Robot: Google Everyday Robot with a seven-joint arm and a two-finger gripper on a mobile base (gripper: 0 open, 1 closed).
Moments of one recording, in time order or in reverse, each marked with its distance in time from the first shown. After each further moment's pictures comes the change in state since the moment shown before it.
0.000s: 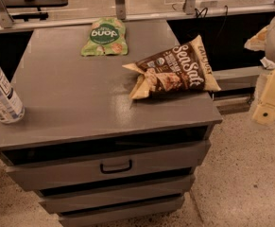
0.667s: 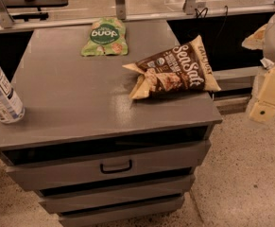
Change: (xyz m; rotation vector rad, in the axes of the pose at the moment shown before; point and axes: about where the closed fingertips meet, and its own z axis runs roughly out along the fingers) arm -0.004 -0.004 0.002 0.004 -0.026 -0.006
